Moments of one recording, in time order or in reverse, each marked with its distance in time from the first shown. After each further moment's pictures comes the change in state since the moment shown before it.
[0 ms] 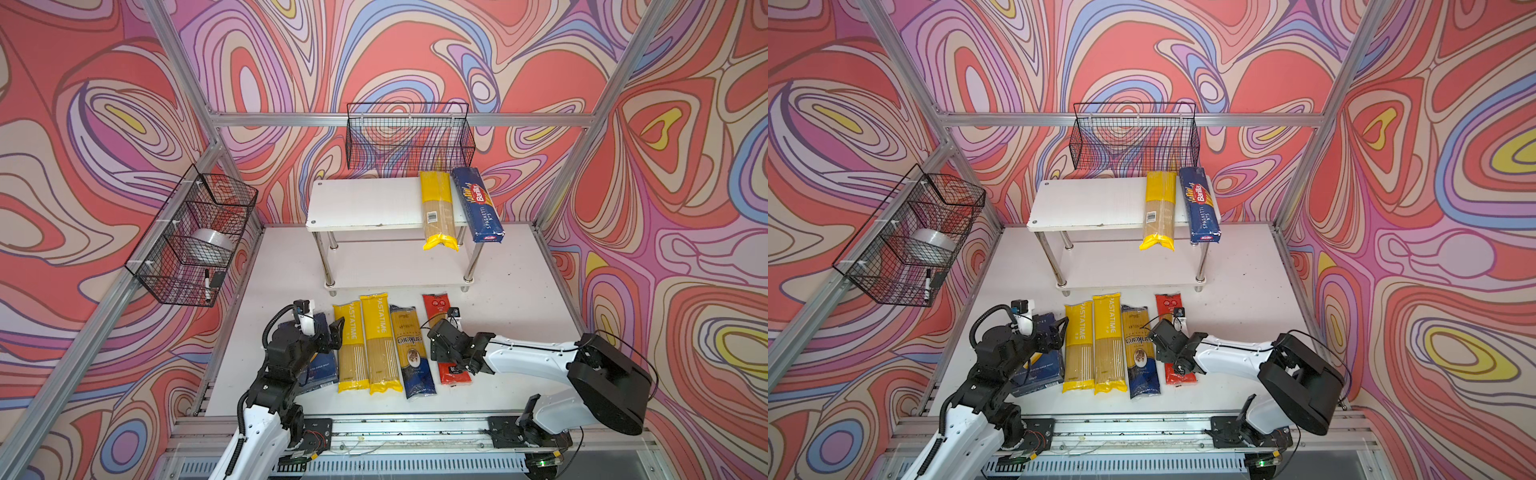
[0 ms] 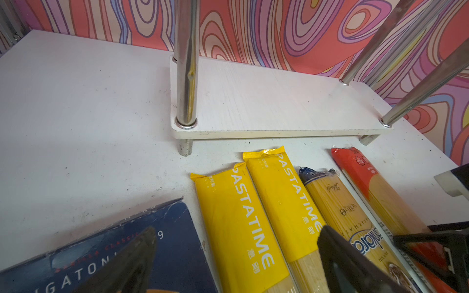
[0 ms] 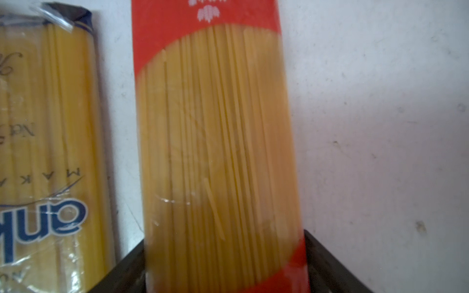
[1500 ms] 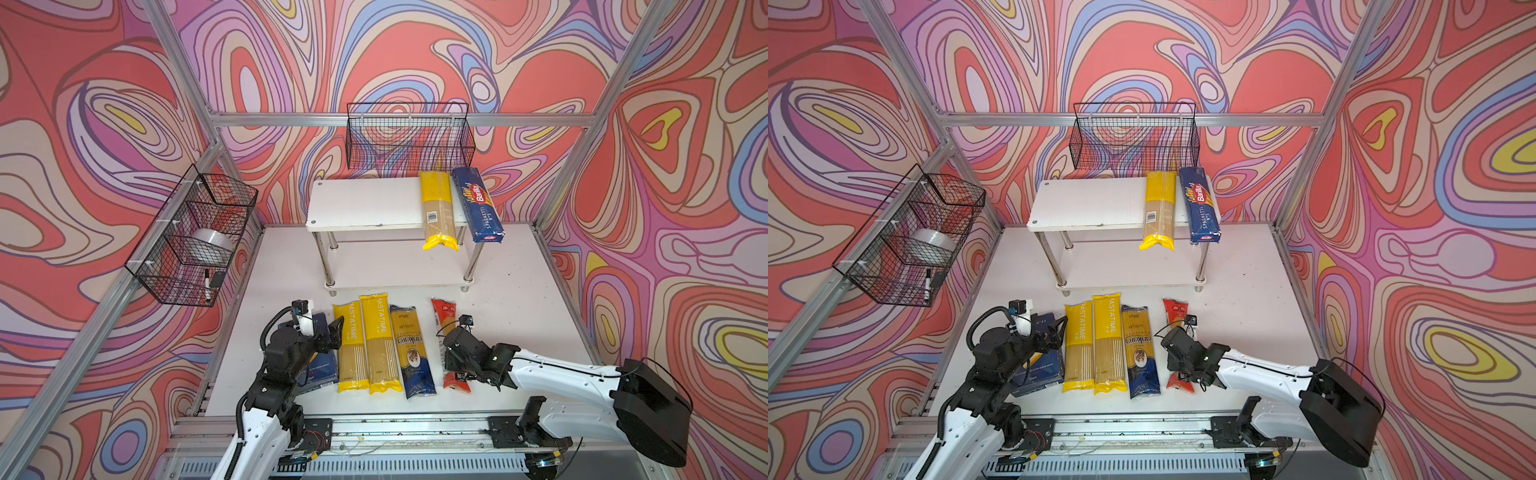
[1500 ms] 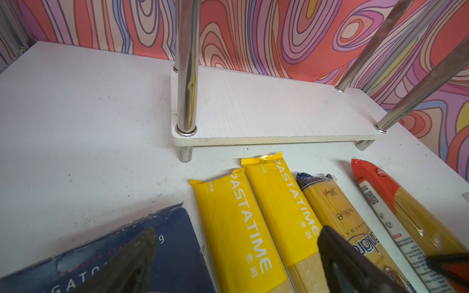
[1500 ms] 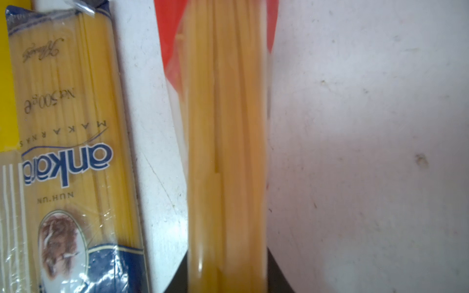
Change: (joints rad) left arm 0.000 -0.031 0.000 0.000 -0.003 0.000; right arm 0.006 -0.264 -0.138 -0.026 -0.115 0.090
